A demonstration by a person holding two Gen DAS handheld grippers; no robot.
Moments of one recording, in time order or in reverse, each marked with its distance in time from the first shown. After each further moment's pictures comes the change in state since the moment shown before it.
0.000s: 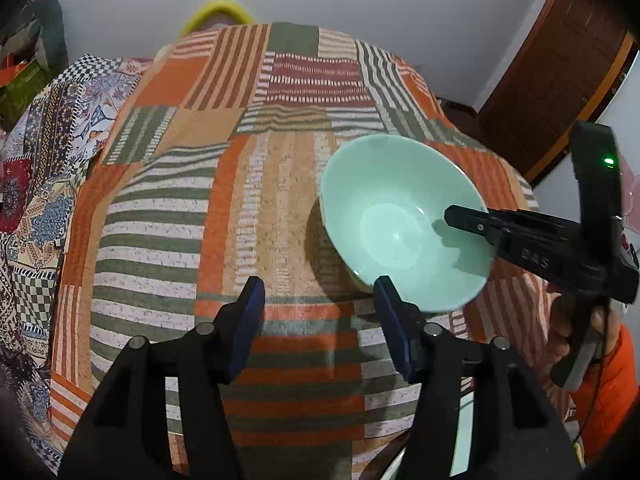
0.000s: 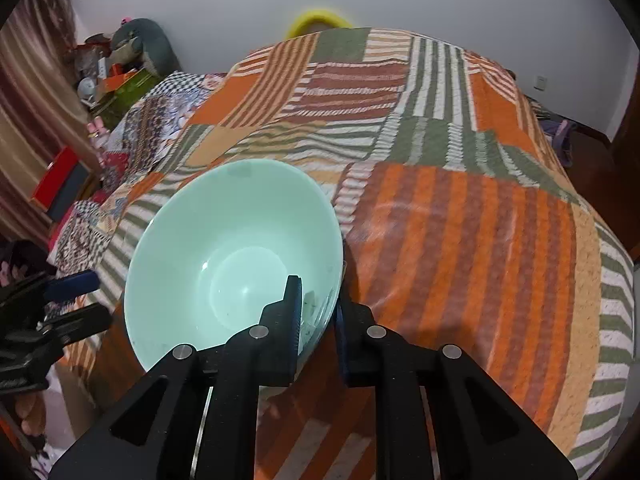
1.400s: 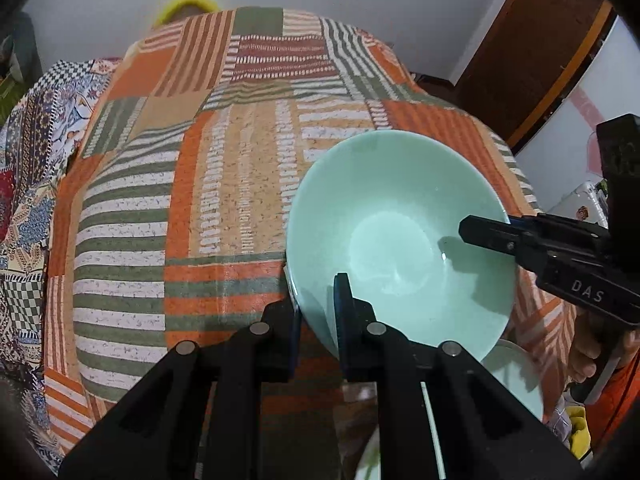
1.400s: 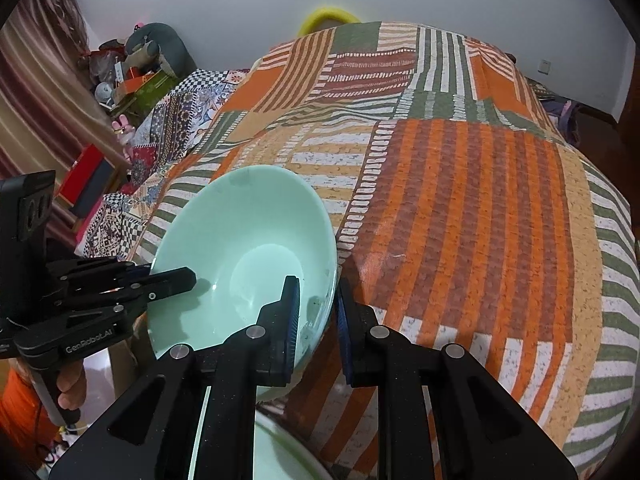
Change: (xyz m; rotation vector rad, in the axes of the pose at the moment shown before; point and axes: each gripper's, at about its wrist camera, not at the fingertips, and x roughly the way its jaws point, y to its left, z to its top) left arm -0.007 -0.021 -0.028 0.091 0.047 -0.050; right arm -0.036 0.023 -0.041 0.048 -0.002 0.054
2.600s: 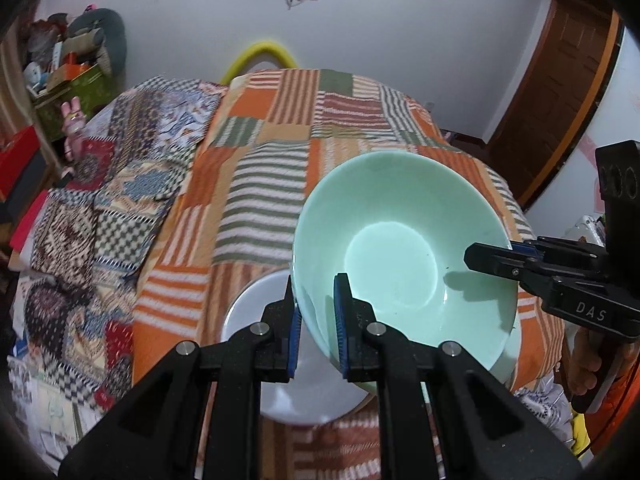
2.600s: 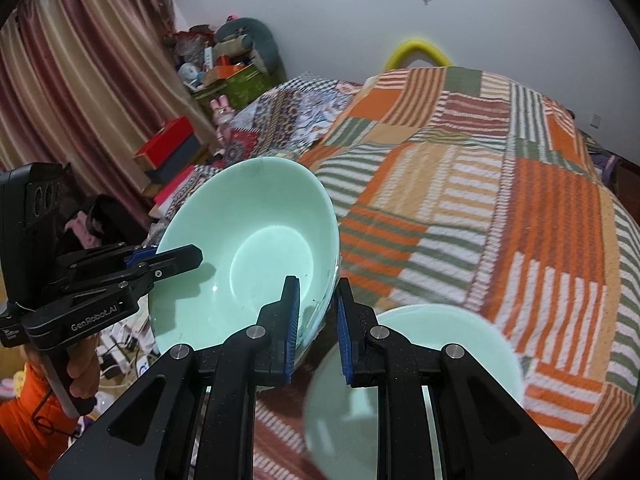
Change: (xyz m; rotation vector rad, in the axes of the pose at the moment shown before) left arm -0.188 0.036 -0.139 -0.134 -0.199 0.149; right arm -0.067 0.147 -0.068 -0.183 -0.064 0.155
